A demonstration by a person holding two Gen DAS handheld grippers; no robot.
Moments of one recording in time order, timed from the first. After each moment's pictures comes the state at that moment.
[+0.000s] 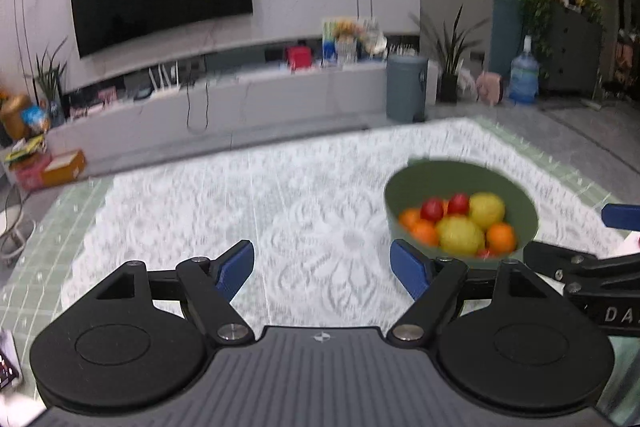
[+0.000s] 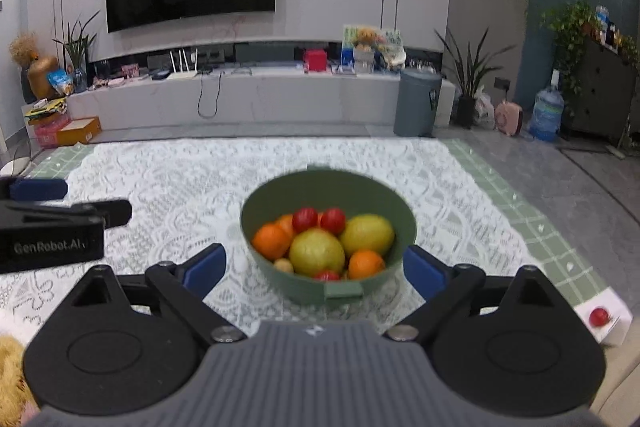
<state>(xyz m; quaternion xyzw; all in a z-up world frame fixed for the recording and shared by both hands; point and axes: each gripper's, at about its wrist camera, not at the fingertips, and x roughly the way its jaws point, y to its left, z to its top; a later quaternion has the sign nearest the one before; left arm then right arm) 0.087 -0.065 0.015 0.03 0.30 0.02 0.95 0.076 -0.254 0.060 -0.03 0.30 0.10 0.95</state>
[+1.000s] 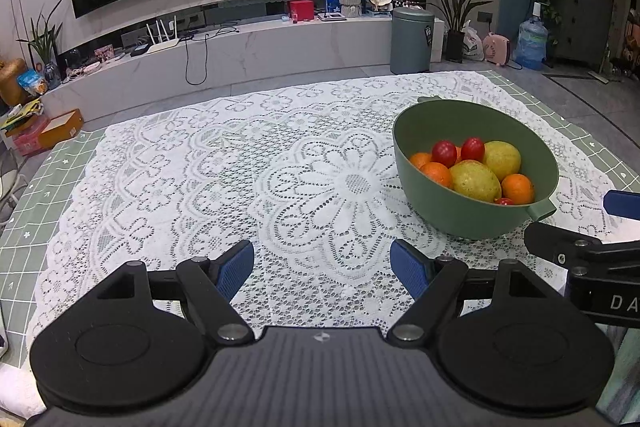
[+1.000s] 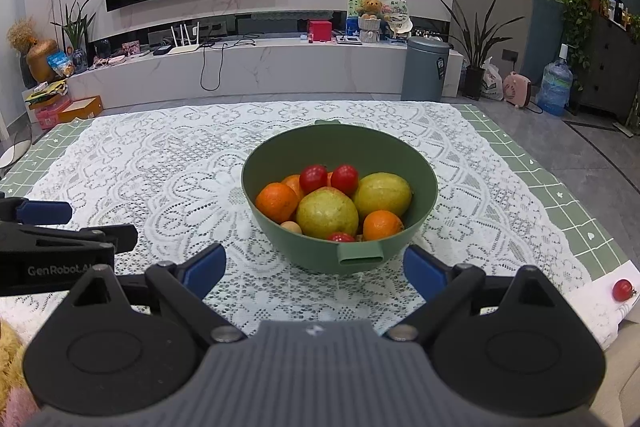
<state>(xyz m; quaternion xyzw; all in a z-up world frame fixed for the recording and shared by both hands) 0.085 -0.056 -0.015 0.02 0.36 0.03 0.93 0.087 -0.247 0.030 -0.03 0.33 0.10 0.94</state>
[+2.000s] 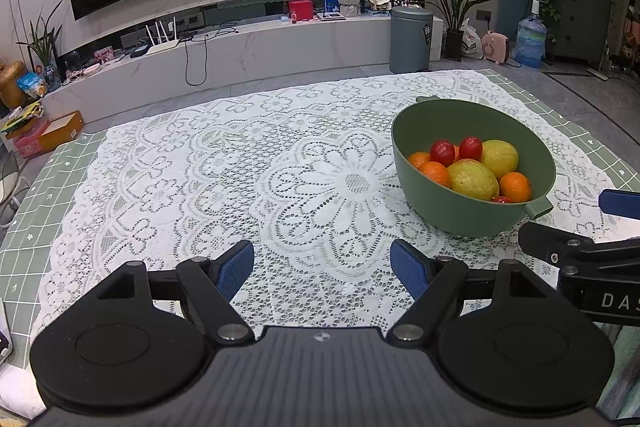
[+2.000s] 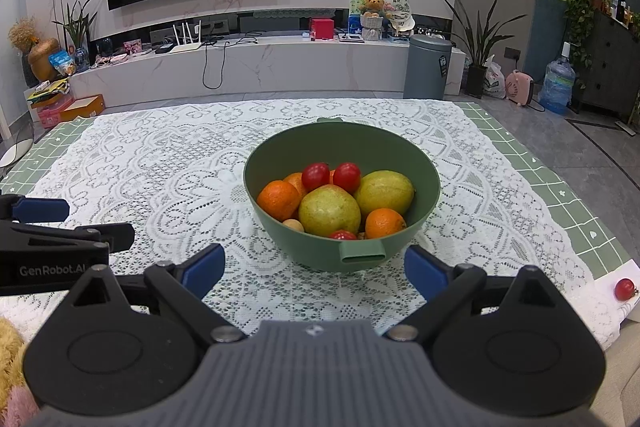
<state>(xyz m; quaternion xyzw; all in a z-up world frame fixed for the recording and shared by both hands) 0.082 -0.057 -0.010 0.03 0.36 0.03 0.93 0.087 -0.247 0.028 -0.03 0.33 0.11 0.94</state>
